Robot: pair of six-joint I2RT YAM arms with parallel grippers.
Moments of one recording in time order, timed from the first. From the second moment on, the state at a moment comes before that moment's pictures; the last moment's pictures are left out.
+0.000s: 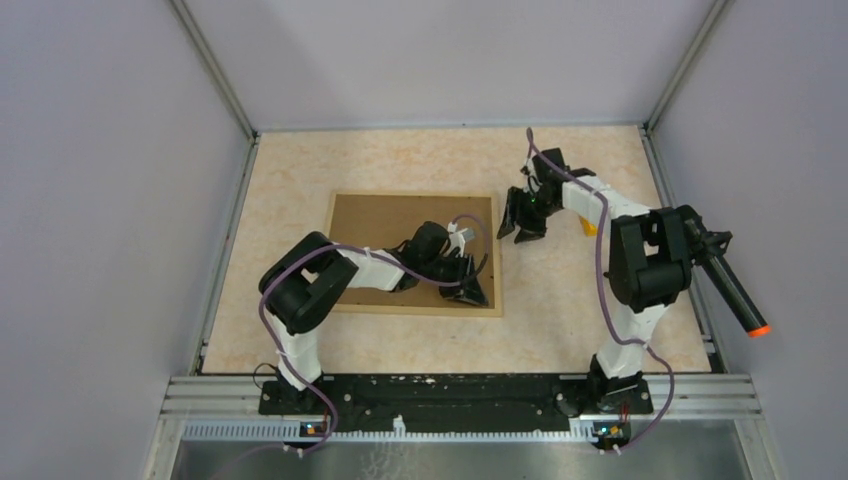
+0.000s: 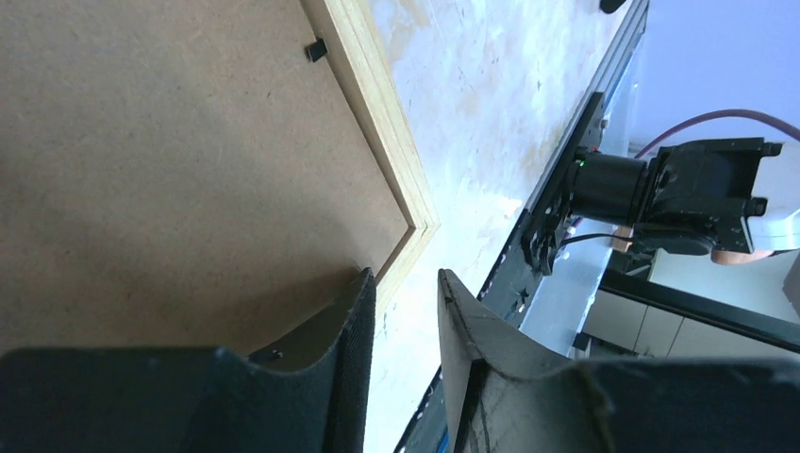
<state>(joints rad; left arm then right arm) -0.77 1.89 0.88 0.32 0.69 -0.79 0.28 1.86 1.29 -0.66 -0.35 0.39</state>
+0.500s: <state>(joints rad) -0.60 1.90 1.10 0.09 0.72 -0.69 0.28 2.00 1.34 -0.53 -0.41 0.42</state>
